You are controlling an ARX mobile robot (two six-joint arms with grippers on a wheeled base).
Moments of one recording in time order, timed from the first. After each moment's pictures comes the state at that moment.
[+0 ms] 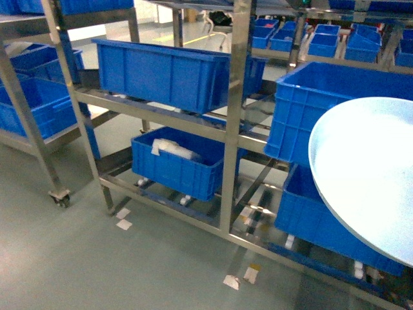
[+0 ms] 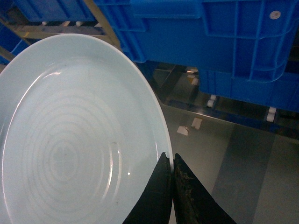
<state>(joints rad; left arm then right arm) 0.00 0.01 0.01 0.00 0.00 0.00 -0.18 1.25 0.49 0.22 -0.37 0.23</state>
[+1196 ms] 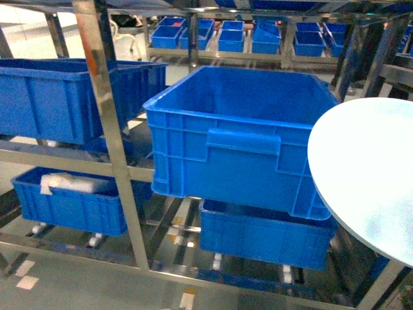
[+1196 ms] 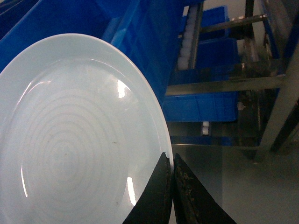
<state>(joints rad) 0.00 0.01 0.01 0.00 0.00 0.00 -0.18 1.25 0.49 0.22 -0.37 0.23</state>
